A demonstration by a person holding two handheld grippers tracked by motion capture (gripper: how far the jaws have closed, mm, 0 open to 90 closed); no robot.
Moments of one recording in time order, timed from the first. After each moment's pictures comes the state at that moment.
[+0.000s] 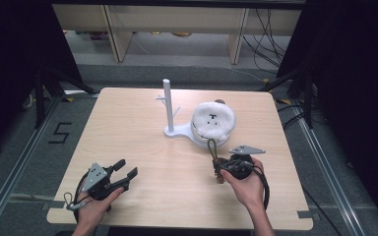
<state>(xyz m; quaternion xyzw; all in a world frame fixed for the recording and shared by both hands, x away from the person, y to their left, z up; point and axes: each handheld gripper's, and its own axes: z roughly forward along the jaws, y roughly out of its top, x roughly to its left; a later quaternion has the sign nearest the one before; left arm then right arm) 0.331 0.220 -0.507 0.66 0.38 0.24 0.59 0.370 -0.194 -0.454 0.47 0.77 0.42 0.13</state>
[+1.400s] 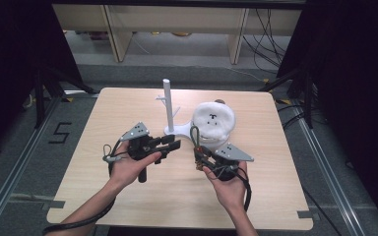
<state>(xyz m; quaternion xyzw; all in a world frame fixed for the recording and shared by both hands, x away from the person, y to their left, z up) 0.397 0.114 -0.411 0.71 0.34 0.07 0.62 0.360 -0.144 -0.443 0.39 0.71 0.55 0.20</state>
